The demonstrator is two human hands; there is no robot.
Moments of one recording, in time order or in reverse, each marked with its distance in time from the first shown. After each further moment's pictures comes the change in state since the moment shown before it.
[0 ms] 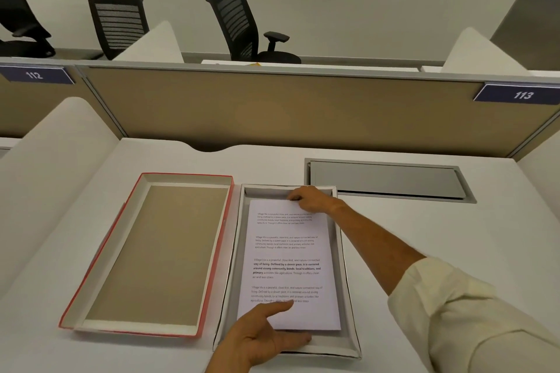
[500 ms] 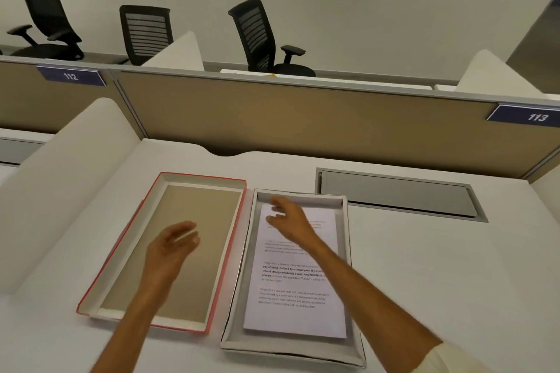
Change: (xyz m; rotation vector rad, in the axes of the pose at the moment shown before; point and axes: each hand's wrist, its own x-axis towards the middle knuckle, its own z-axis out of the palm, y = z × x) left_hand -0.089 0.137 -0.072 0.717 0.478 1.165; right_hand -0.029 -0.079 0.058 0.631 0.260 -0.059
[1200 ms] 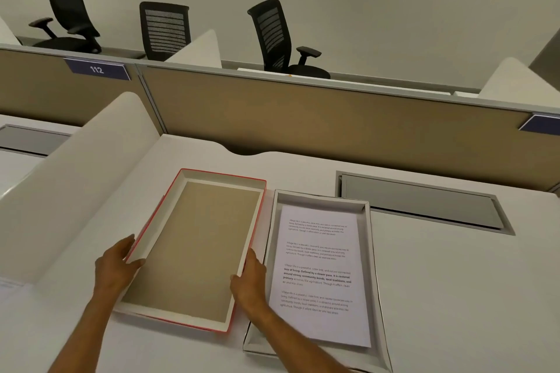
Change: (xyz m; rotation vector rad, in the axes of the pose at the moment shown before) left_hand 0.069 -0.086 -0.144 0.692 0.265 -0.147; right_hand -0.055 -0.009 0.179 0.092 0.071 0.225
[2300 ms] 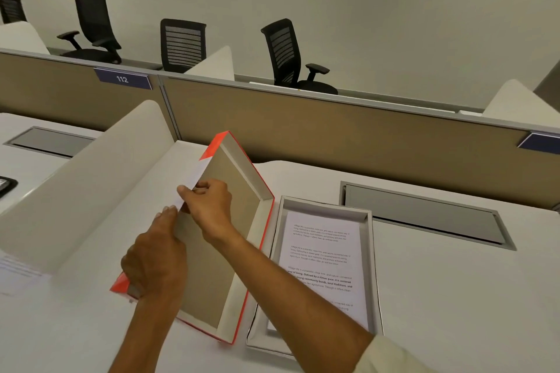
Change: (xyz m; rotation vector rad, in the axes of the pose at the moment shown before) left_hand -0.165 0.168 -0.051 0.158 0.522 0.243; right_hand -0.019 -0.187 0.002 0.385 -0.096 -0.236
